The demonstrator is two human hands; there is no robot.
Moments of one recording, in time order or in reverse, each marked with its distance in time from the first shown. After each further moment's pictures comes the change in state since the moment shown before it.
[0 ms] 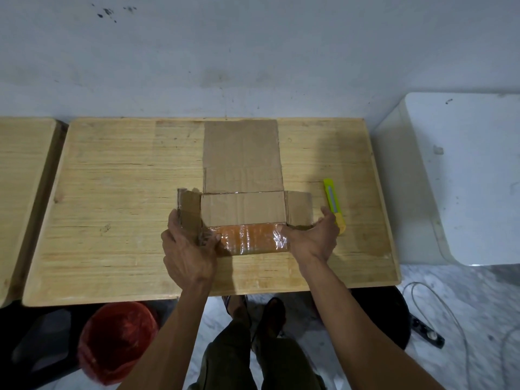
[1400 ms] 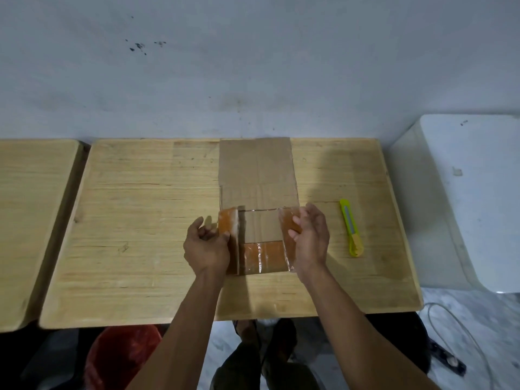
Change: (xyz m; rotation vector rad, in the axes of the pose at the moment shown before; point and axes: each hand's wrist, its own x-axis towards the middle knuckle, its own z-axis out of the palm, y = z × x) left_hand 0.043 0.035 -0.001 -0.612 -0.115 -0.334; right_hand -0.008 -0.048 0.032 0.676 -0.205 0.050
